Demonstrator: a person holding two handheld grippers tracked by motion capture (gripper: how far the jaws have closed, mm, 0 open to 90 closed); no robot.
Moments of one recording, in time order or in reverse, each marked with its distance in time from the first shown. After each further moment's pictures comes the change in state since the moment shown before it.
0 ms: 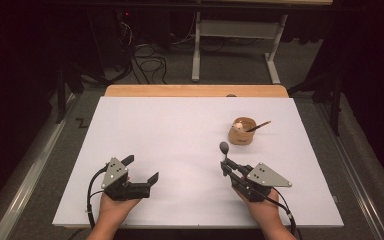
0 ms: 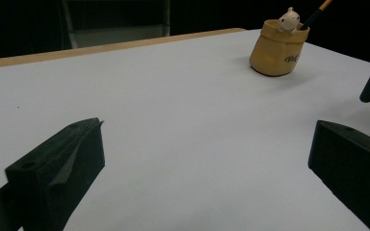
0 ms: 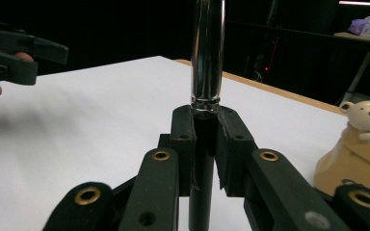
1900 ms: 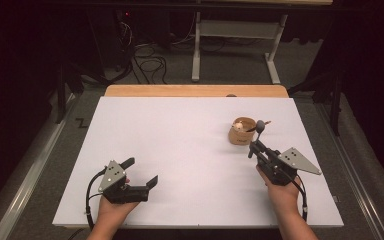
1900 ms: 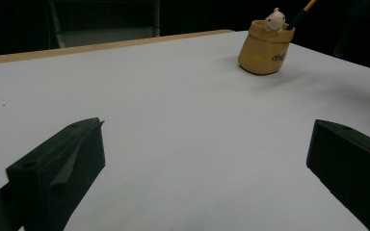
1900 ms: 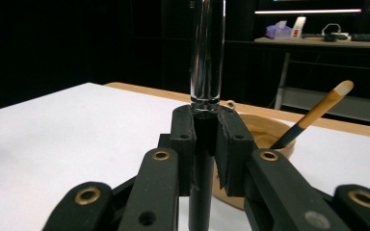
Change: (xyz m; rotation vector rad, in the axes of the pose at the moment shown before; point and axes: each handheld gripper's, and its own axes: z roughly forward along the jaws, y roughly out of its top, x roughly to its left) left arm 0.000 -0.006 -0.004 -0.014 -0.050 -0.006; right arm -0.067 0.005 -0.020 -0.072 -0.218 0.113
